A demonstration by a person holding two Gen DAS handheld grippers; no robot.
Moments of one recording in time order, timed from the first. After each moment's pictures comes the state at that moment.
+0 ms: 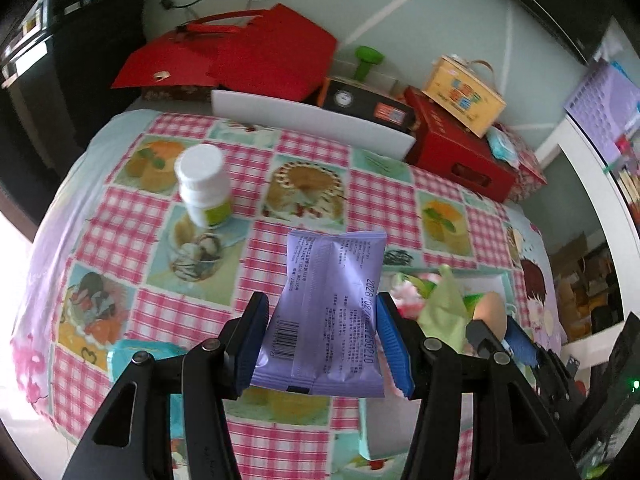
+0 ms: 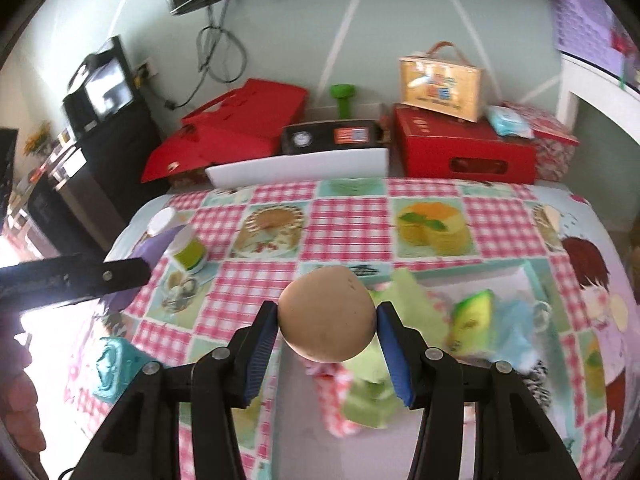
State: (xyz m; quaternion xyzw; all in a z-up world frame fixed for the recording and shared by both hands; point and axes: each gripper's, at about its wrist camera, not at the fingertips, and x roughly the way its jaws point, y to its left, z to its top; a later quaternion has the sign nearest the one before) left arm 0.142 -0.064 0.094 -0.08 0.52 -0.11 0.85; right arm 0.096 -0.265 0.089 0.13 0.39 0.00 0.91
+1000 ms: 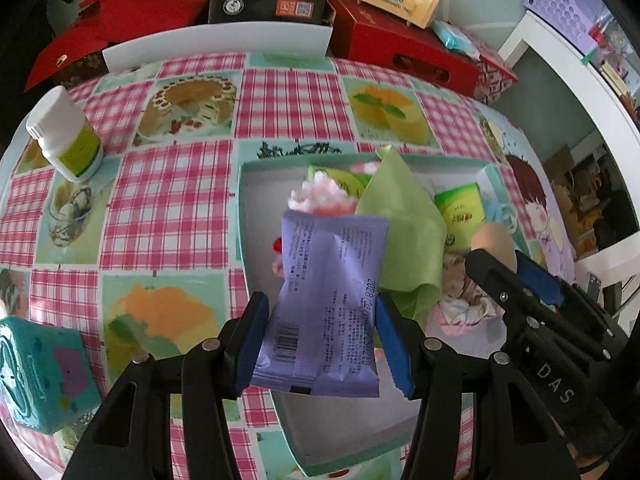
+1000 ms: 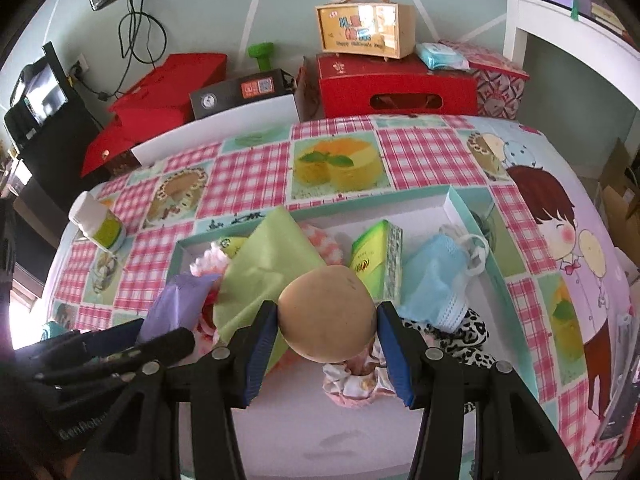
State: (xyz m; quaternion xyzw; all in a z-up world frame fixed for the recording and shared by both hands) left arm 0.122 -0.170 0.003 0.00 0.58 -0.19 0.79; right arm 0.085 -0.331 0.031 0.15 0.47 -0.06 0.87
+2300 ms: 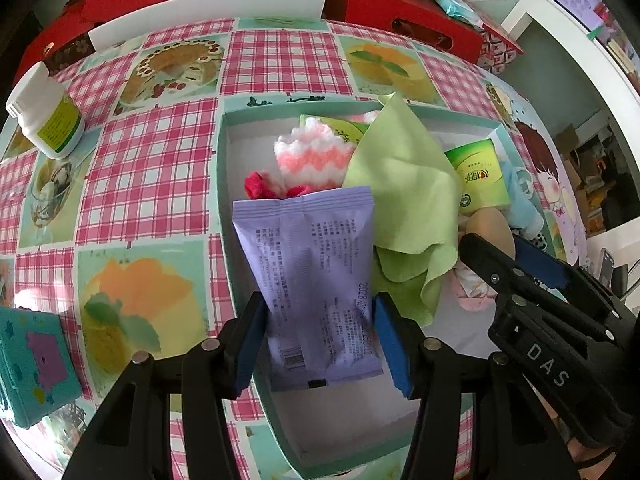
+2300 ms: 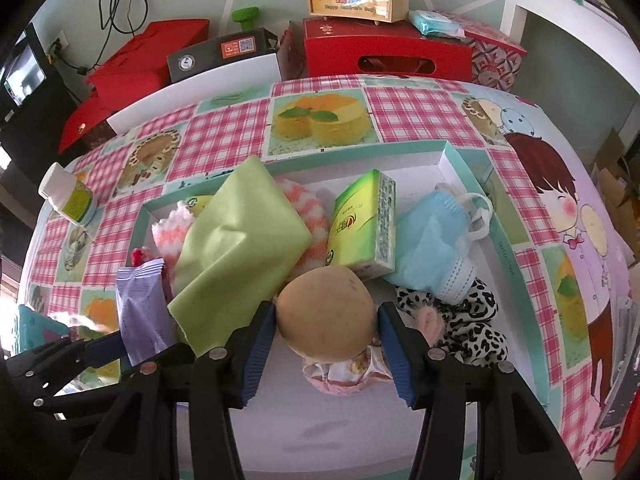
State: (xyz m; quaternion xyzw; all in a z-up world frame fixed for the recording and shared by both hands) left arm 0.115 -0.180 -0.024 0.01 0.61 -0.19 0.77; right arm 0.090 -0.330 0.003 0.14 0.52 -0.08 0.84
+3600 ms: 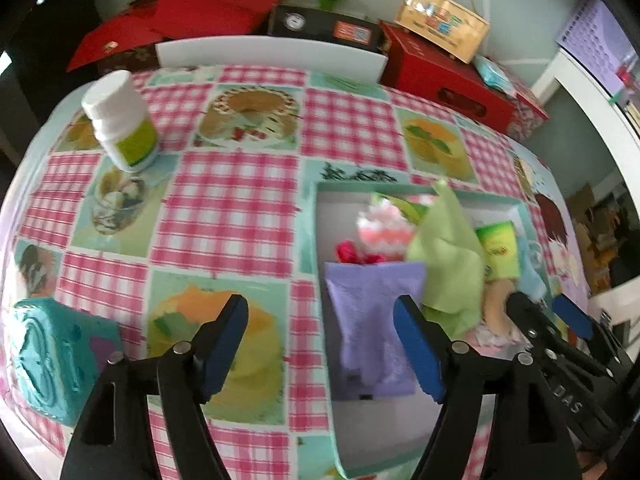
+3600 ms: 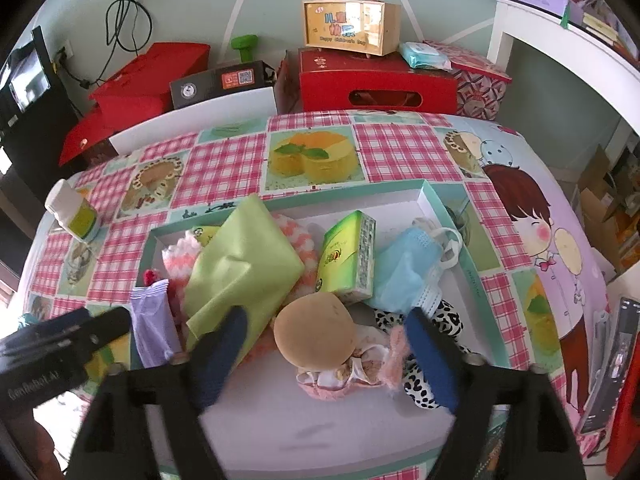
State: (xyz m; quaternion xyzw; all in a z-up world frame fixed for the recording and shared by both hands) left arm 0.127 -0.130 0.013 -0.03 0.55 -0.12 0.83; right arm 0.080 -0.332 0.031 0.11 0.48 -0.11 0.86
